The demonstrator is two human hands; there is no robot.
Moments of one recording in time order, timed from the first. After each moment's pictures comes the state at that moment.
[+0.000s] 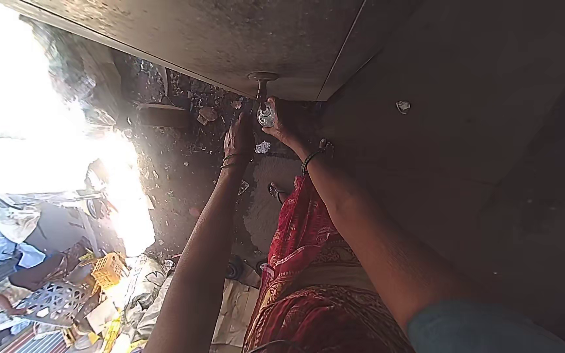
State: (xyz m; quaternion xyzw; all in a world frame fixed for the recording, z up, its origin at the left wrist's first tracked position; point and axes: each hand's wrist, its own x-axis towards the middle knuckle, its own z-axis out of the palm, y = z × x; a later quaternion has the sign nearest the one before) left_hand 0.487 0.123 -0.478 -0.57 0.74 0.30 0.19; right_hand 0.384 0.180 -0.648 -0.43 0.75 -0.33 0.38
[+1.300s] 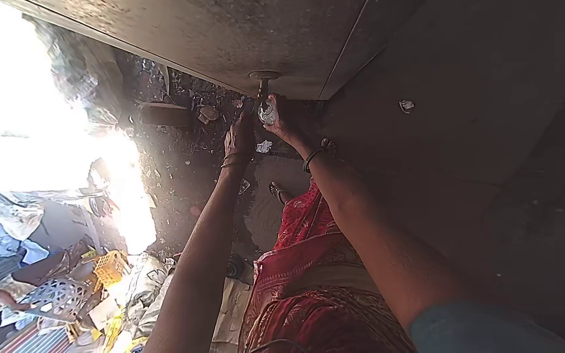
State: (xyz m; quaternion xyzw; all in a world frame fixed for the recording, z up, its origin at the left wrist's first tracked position) left_hand 0.489 0.123 -0.481 -0.56 0.74 0.30 0.19; right_hand 0.382 0.174 -0.650 -0.44 0.74 -0.35 0.36
